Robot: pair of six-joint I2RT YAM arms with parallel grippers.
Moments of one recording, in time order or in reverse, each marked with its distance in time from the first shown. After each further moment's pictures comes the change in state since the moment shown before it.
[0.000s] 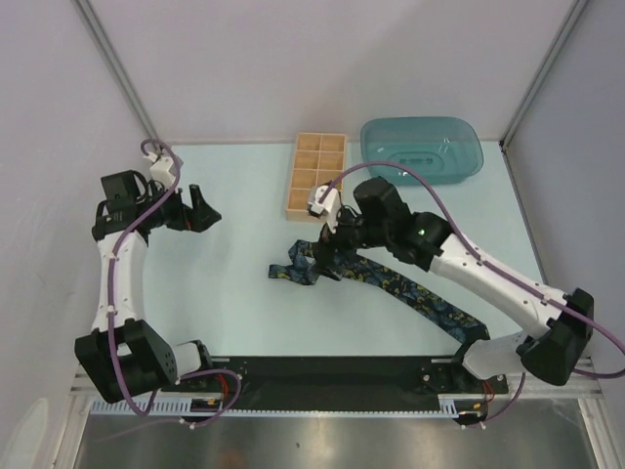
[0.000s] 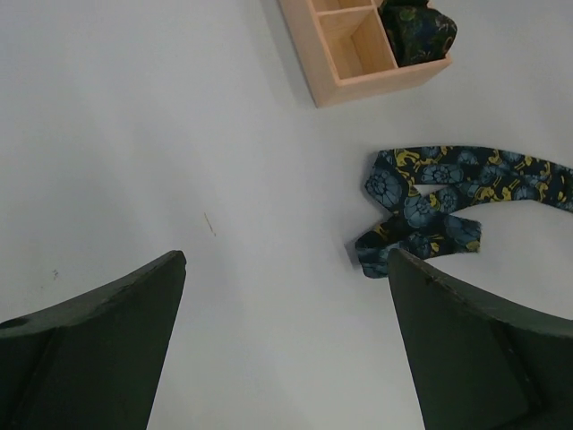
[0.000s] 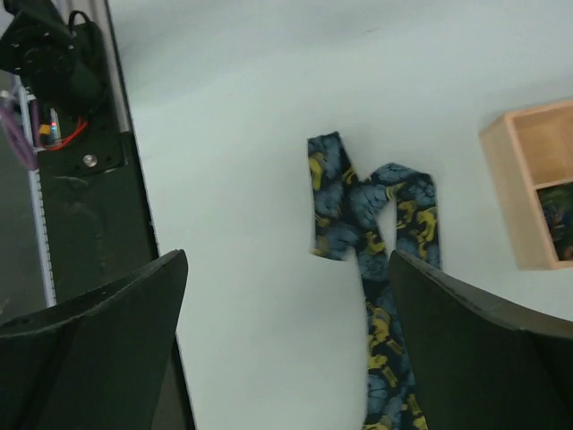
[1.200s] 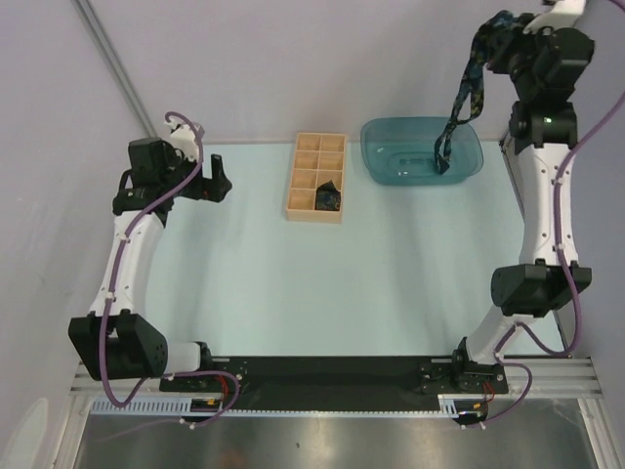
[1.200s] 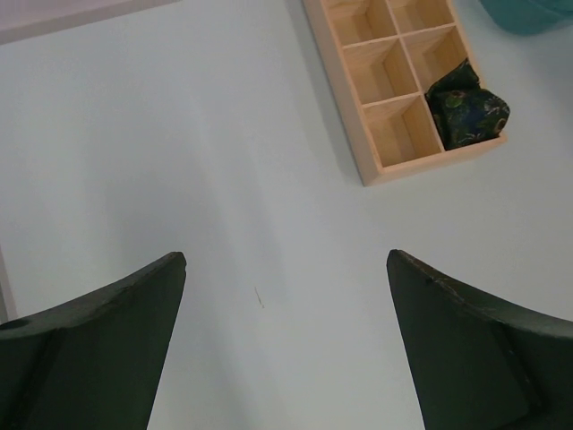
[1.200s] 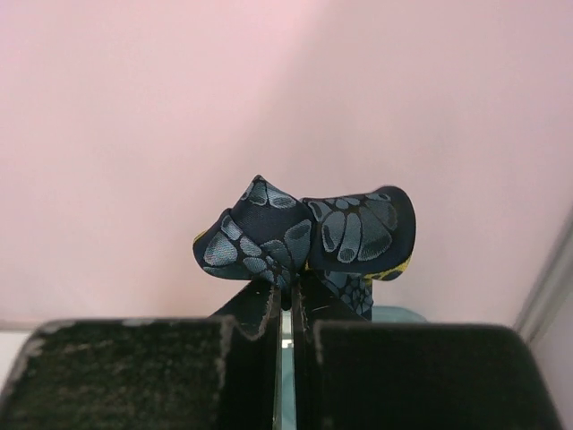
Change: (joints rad) left arm -0.234 0.086 0.176 0.093 -0.358 -0.051; right arm -0.863 0.458 0.921 0.219 0.252 0.345
